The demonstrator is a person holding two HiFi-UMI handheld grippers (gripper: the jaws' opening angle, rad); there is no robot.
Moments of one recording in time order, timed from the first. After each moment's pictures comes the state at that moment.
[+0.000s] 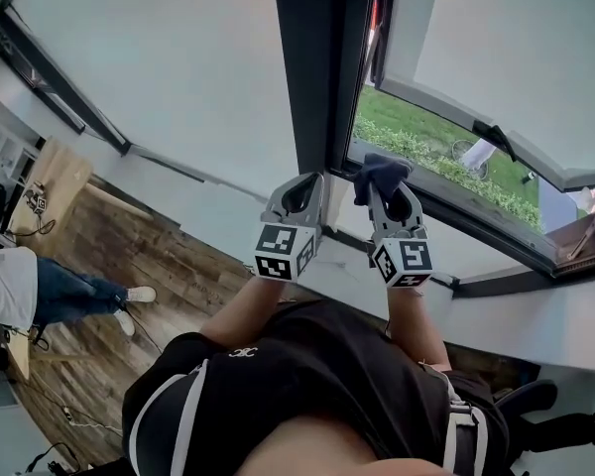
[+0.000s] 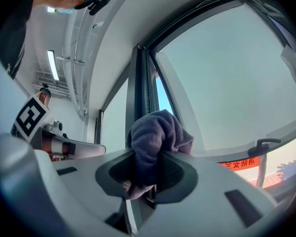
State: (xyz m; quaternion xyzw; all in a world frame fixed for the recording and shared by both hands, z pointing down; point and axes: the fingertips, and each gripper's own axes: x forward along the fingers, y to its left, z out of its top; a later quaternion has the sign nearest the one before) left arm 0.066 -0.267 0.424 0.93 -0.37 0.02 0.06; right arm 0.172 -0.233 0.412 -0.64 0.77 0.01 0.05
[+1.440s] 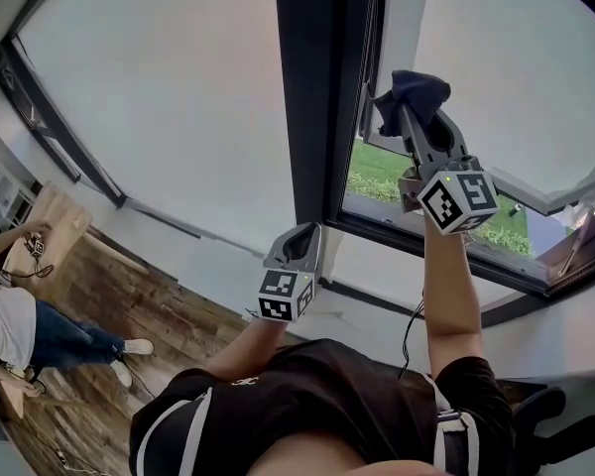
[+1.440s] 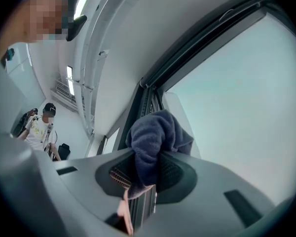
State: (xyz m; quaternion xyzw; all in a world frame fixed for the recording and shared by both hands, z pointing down) left arm 0.057 -0.268 0.419 0.94 -0.35 0.01 0.06; right arm 0.202 -0.289 0.156 -0.58 0.78 0.18 0.14
